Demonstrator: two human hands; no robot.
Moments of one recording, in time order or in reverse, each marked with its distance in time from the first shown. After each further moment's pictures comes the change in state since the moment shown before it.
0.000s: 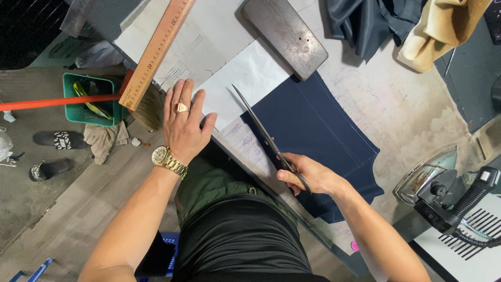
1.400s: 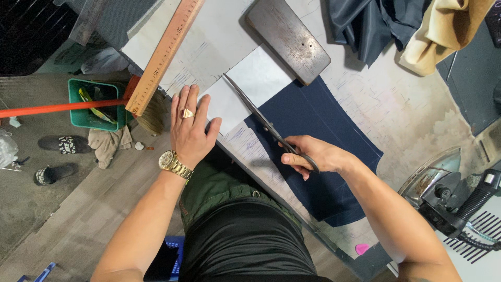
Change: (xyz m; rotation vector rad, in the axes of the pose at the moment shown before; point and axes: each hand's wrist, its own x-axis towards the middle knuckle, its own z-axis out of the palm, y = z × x) left_hand -0.007 -0.003 0.010 -0.026 -0.006 -0.036; right_hand 0.024 -0.035 -0.039 0.038 -0.085 -0.009
